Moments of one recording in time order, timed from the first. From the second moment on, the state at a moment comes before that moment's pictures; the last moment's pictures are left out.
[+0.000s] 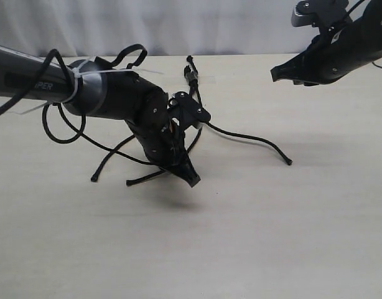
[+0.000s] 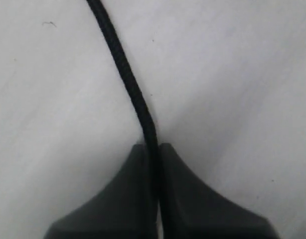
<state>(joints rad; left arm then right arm) -0.52 2.14 -1.33 -0.01 0.54 0.21 0.12 1.78 -1.24 0.02 0.45 -0.09</state>
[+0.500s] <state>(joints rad) -0.26 2.08 -1.33 0.12 0.46 0.16 0.12 1.78 -1.24 0.02 0.45 -0.09</state>
